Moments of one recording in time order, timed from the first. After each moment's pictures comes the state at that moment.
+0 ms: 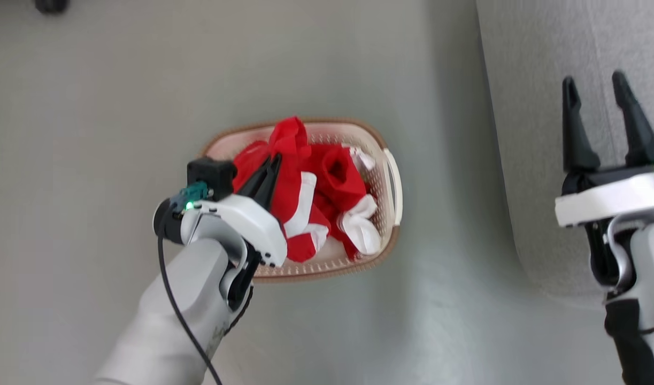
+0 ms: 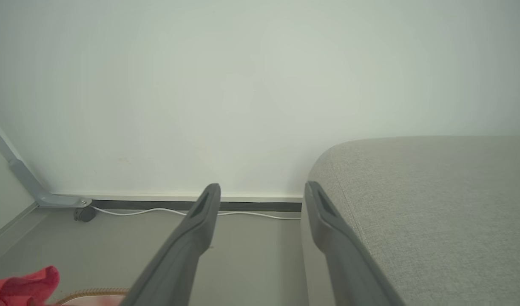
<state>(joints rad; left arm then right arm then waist) -0.76 0.05 -0.68 0.89 -0.72 -0.06 -0.25 -0.53 -0.19 0.08 0.31 0.30 0.12 -0.25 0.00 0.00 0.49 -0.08</state>
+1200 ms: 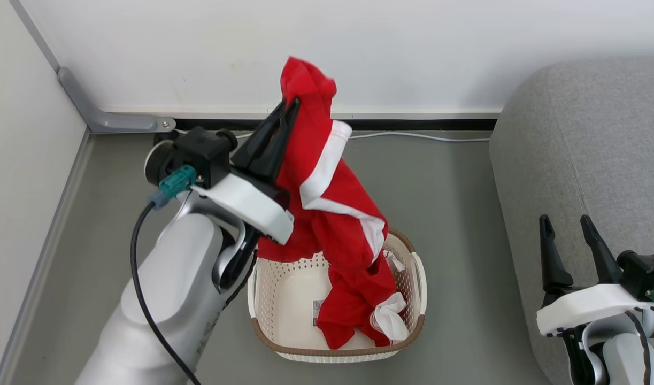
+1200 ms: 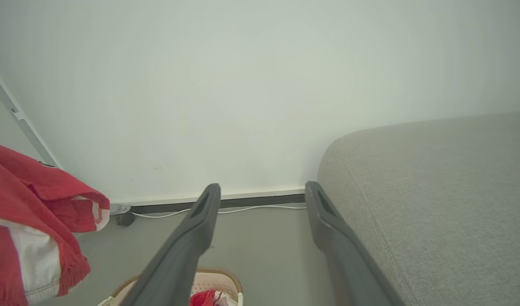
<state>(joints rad) -0.65 0.09 -0.48 0.45 -0.44 -0.12 -0.23 -0.23 -0.10 0.00 0.41 0.27 0.12 -0.25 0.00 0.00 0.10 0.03</state>
